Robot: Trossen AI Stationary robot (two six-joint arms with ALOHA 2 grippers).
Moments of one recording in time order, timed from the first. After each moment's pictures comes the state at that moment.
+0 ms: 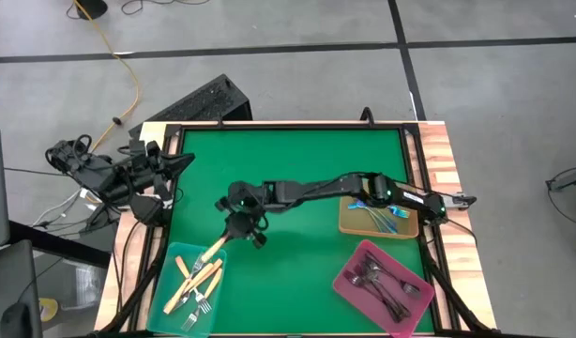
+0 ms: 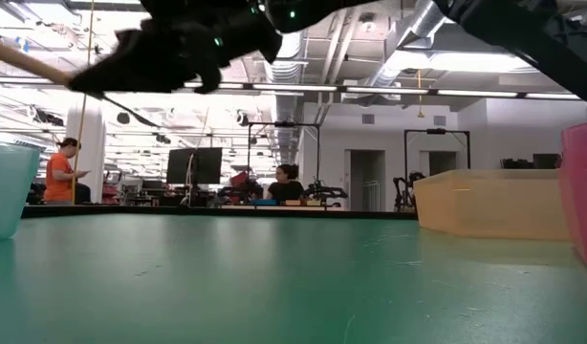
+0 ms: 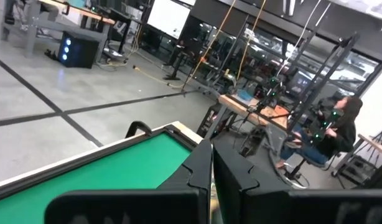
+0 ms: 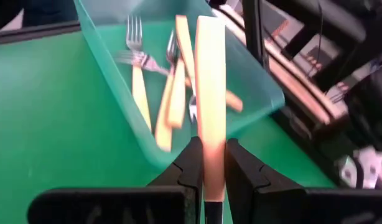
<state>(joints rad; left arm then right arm) -0.54 0.56 0.92 -0.43 -1.04 -0.51 0.03 2.47 2.24 -0.36 -0.48 -0.73</state>
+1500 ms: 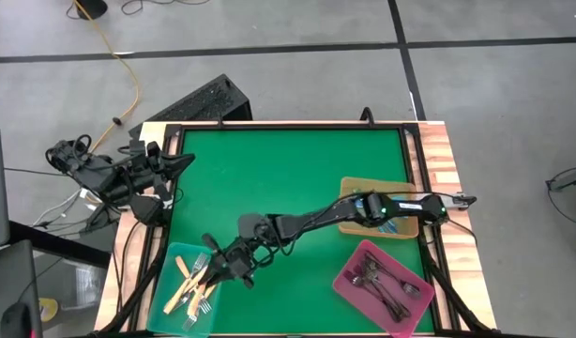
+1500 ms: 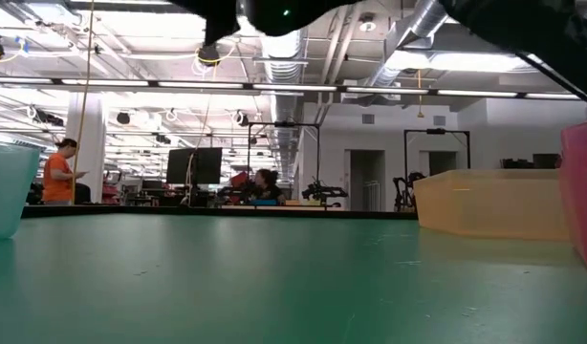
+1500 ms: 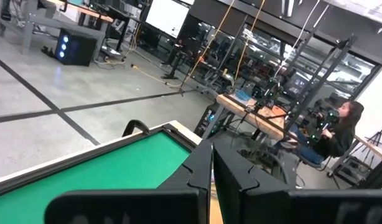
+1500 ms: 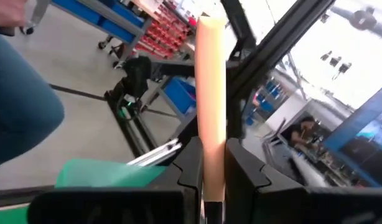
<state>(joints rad) -0.54 0.56 0.92 -0.43 -1.03 -0.53 0.19 2.57 2.26 0.42 -0.61 -0.64</state>
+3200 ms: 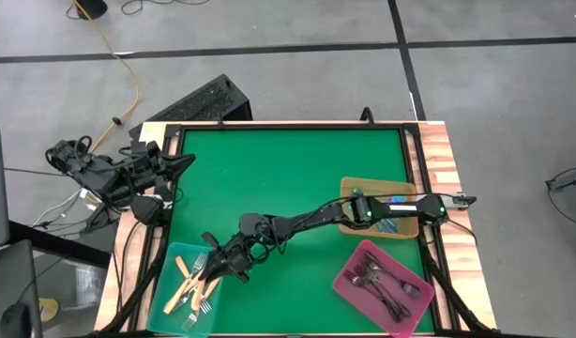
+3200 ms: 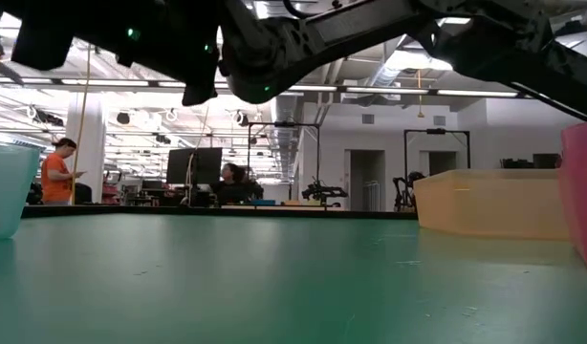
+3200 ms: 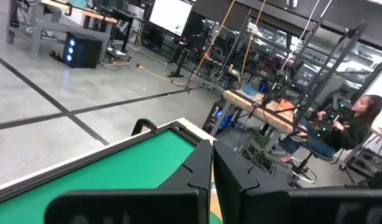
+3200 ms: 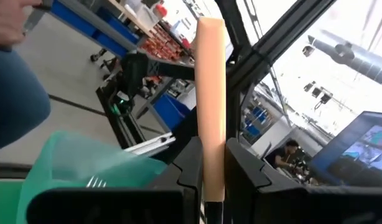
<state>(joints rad) -0.54 0.56 0.92 -0.47 -1.04 -0.52 0.16 2.77 2.36 0.65 -0.68 -0.63</state>
